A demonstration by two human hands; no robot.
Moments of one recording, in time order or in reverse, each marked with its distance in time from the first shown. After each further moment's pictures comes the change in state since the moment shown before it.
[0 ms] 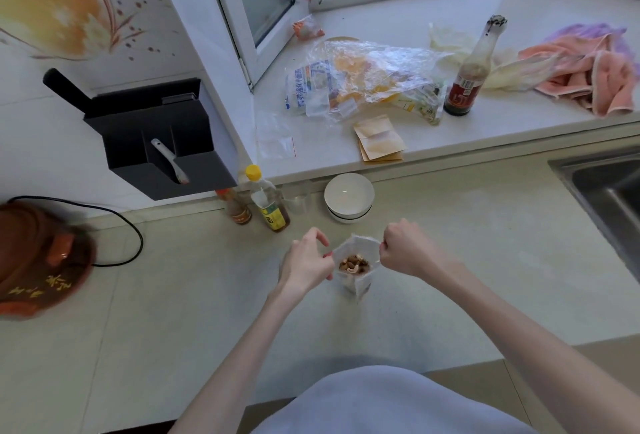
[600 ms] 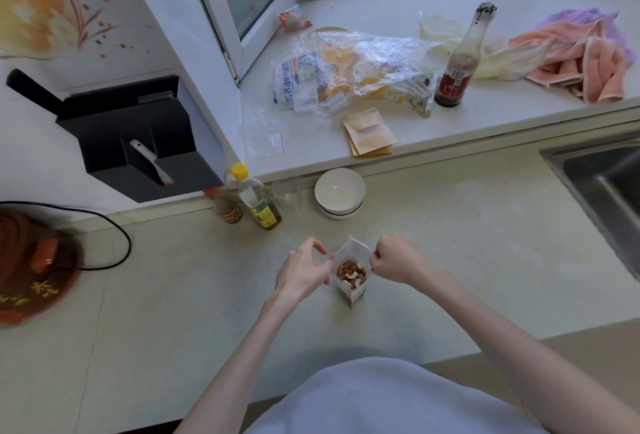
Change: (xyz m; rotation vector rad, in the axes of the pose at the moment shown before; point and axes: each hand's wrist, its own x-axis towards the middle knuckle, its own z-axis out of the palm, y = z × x) left_hand 0.017 -0.025 0.037 0.025 -0.091 -0.001; right_hand 0.007 0.020 0.041 0.131 -0.148 0.099
